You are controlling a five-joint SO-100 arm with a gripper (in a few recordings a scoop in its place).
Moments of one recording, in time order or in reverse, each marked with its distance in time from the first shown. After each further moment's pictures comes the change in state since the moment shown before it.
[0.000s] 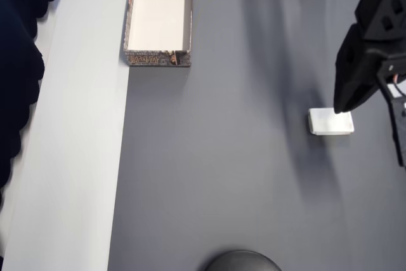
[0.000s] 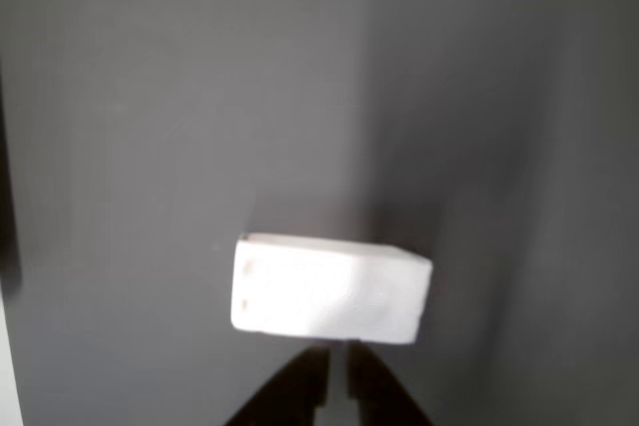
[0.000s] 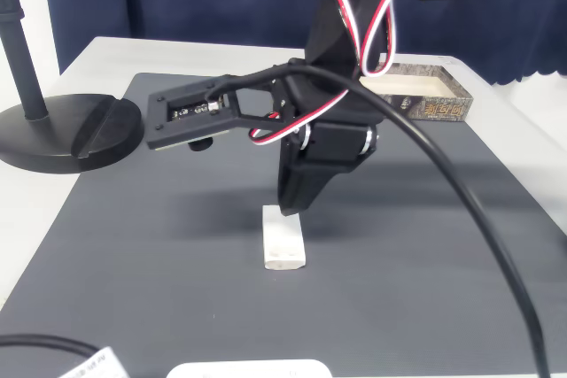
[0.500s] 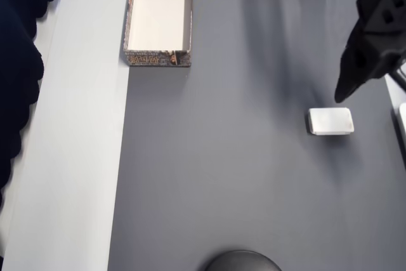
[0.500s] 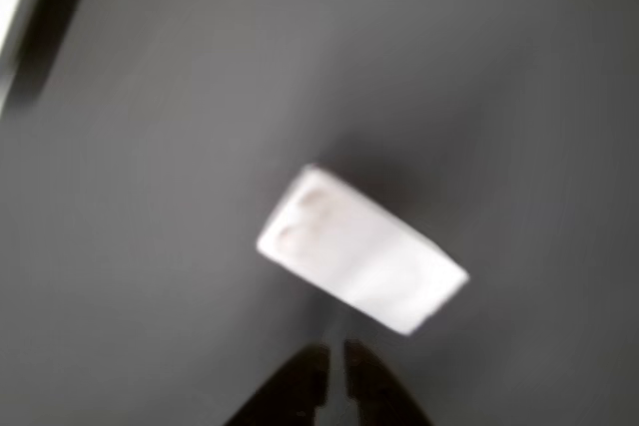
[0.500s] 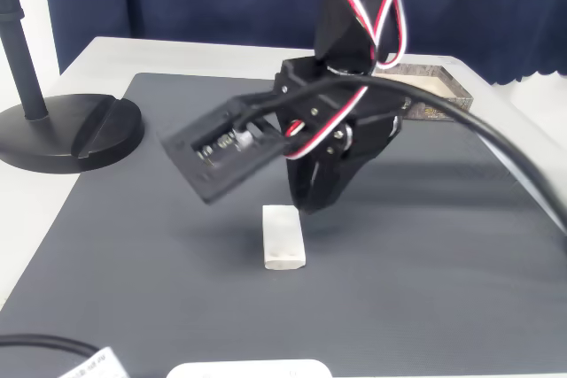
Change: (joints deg) arm 0.0 -0.7 -1.3 6.9 33.1
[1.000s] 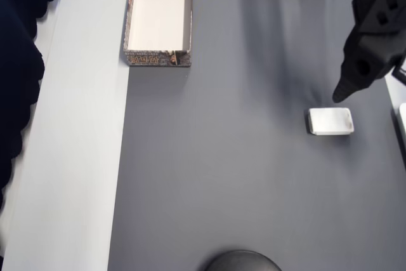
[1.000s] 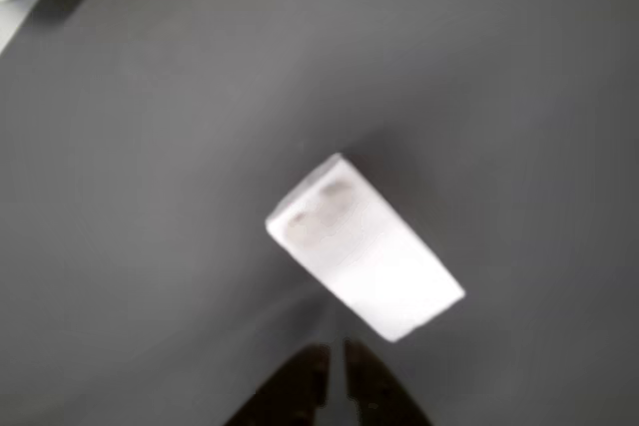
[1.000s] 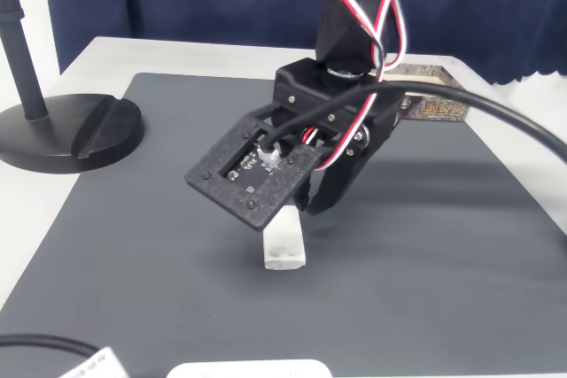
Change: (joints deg) arm 0.9 0.0 0.0 0.3 9.1
